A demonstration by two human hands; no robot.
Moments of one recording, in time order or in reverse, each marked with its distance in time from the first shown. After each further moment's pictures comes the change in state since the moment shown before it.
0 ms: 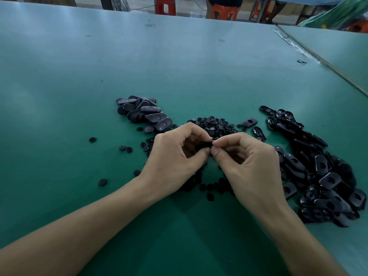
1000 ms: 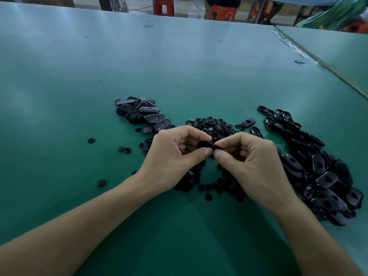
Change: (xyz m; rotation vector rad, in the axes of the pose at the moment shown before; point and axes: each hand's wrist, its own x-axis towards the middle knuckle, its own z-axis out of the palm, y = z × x) left_hand 0.002 0.001 -0.005 -0.190 -0.080 -0.125; right_hand 0.010 0.012 -0.018 0.068 -0.176 0.090
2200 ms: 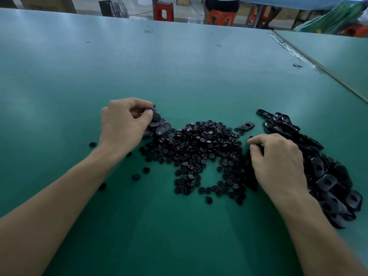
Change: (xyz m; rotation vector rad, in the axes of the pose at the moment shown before) left_hand 0.048 -0.011 -0.080 0.414 0.486 -0.037; right_hand 0.014 0.014 -0.024 -0.883 0.259 0.121
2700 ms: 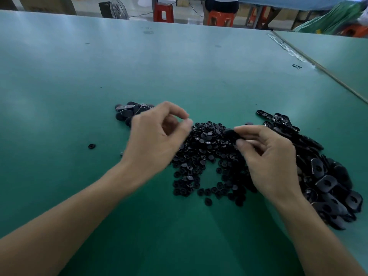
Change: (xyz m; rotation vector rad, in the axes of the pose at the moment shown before) left_hand -0.048 0.044 0.022 -0.019 -0.132 0.235; right_hand -0.004 -0.011 0.003 0.714 0.034 -0.095
